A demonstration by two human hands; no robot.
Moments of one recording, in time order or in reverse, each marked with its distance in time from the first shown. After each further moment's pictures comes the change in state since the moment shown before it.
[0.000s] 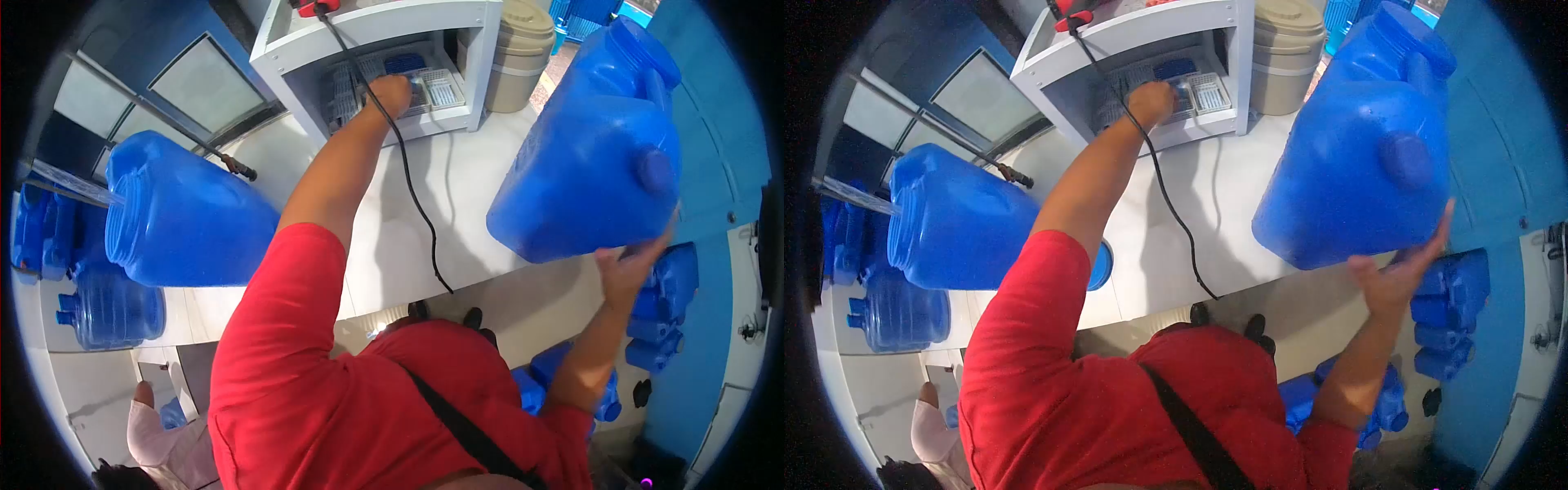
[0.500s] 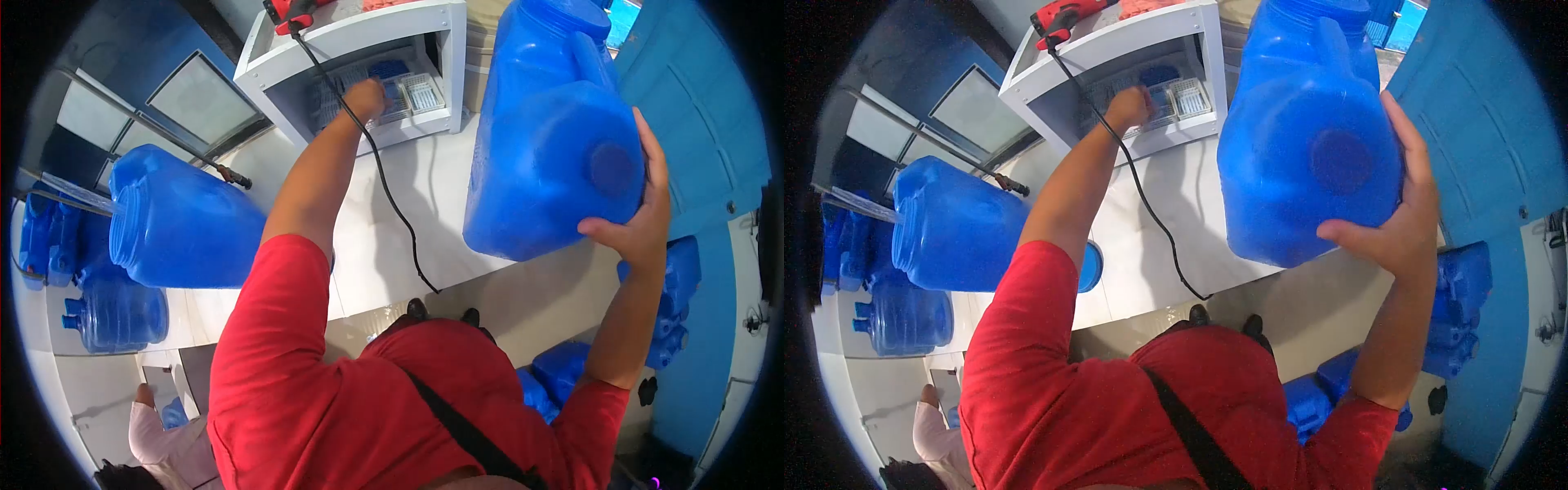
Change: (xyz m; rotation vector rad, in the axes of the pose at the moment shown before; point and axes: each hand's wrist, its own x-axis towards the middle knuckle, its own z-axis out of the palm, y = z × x) left_hand 0.008 -0.017 0.002 -0.071 -0.003 -0.028; right_hand 0.094 -0.046 -0.008 0.107 -0.395 -0.132
